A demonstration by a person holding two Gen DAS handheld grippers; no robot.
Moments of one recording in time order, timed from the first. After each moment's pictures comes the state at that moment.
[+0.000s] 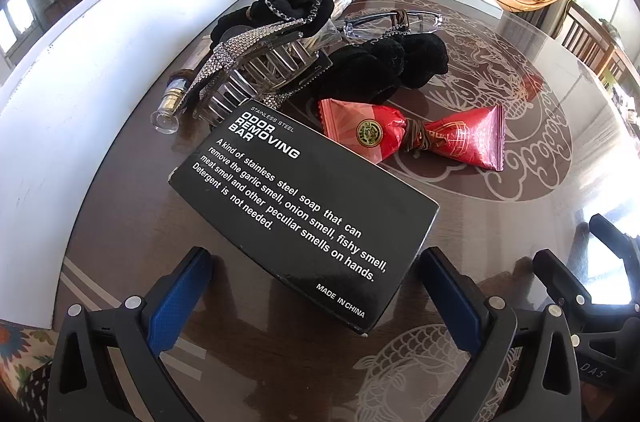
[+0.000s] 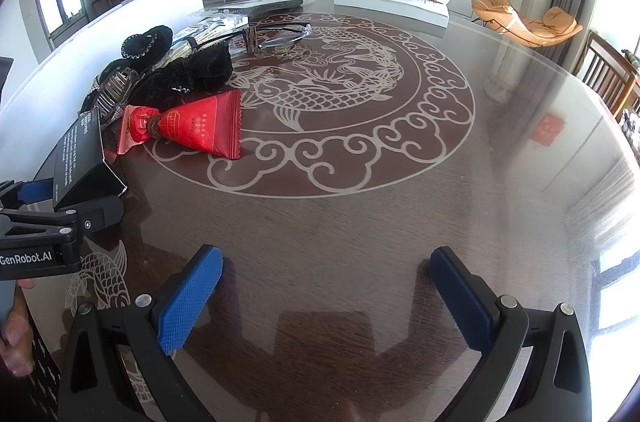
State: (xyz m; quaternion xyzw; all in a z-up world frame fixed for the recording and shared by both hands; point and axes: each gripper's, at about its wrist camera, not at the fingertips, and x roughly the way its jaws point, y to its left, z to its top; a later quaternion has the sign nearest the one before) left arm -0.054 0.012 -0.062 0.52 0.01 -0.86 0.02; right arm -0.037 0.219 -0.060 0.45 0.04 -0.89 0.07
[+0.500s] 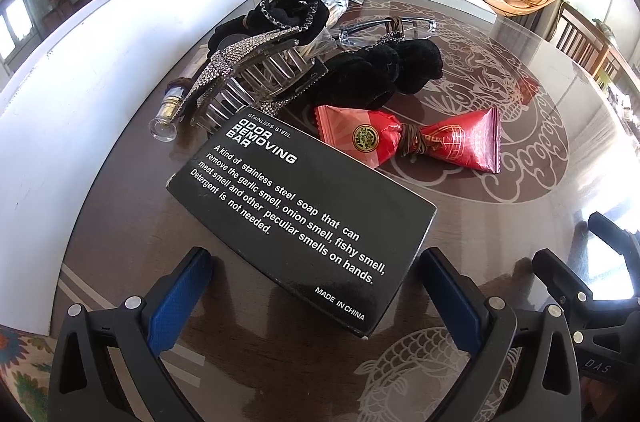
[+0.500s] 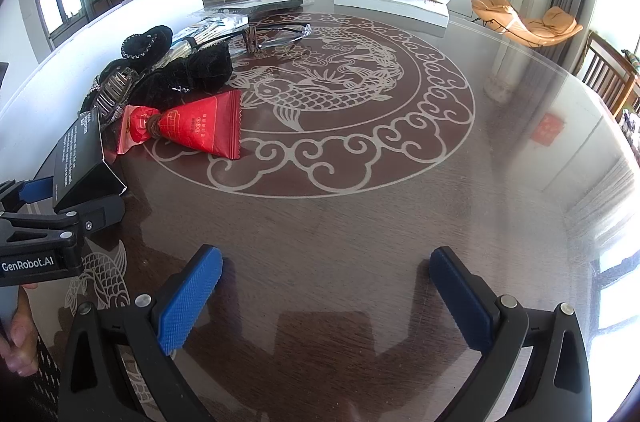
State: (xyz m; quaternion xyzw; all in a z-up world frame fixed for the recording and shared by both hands) left arm -0.055 0.014 -0.064 0.50 0.01 -0.86 0.01; right arm -0.037 0.219 -0.060 0.45 0.04 -0.89 0.07
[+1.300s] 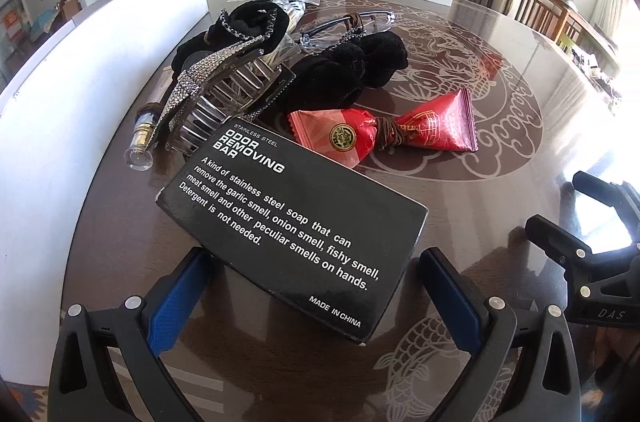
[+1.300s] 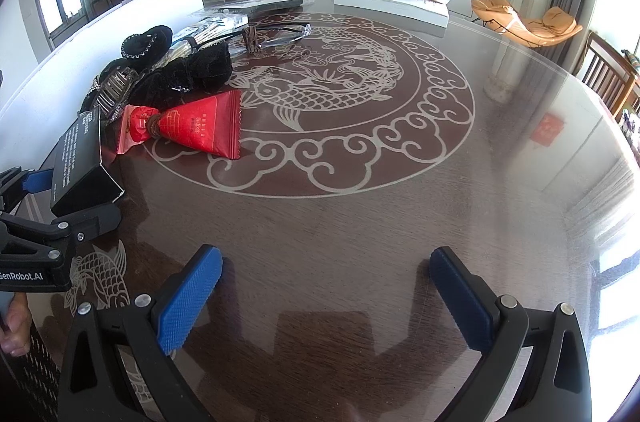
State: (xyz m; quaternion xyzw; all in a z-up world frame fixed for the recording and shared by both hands) left arm -0.052 0.008 -0.063 0.49 -0.04 -0.87 -0.08; right arm -0.037 0.219 -0.060 0.45 0.04 -0.89 0.07
